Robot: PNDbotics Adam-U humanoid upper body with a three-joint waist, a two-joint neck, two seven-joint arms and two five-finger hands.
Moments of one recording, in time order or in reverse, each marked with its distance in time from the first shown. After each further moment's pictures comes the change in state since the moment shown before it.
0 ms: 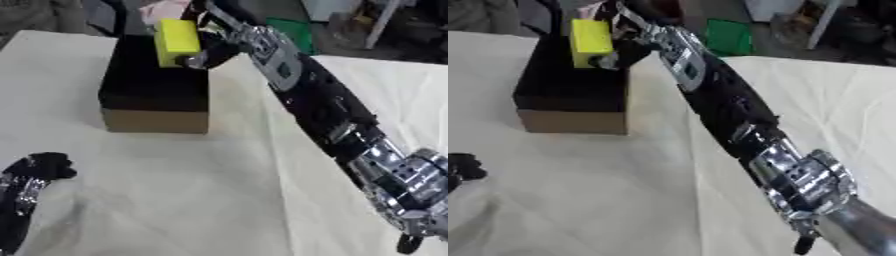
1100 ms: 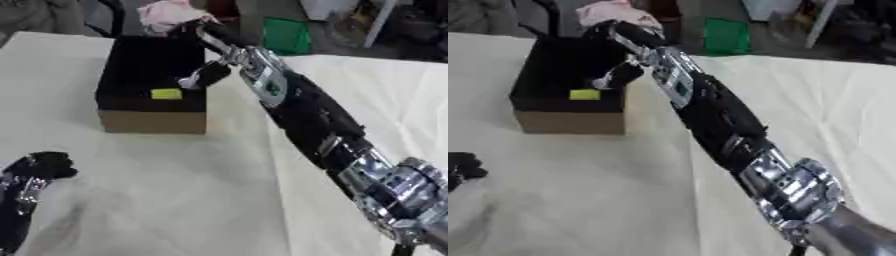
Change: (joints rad) left arm -0.005 0.000 -0.003 0.000 0.004 0.000 0.001; right arm 0.024 -0.009 0.003 -0.009 0.038 -0.011 -0.024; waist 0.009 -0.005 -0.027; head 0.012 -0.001
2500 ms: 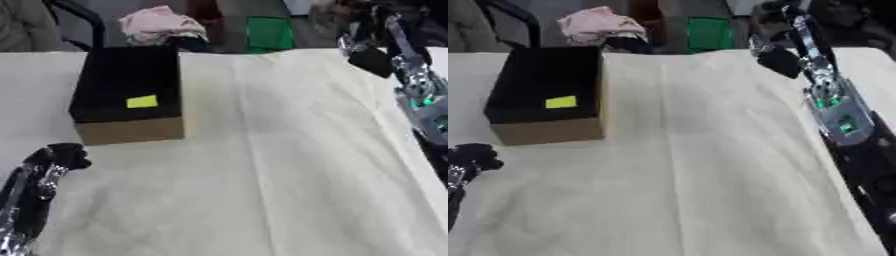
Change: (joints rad) left arm 0.043 0.000 0.049 0.000 0.000 -0.007 0.051; right arm 0.588 -0.304 -0.196 -0.574 -0.453 0.263 -0.248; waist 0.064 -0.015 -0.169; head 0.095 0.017
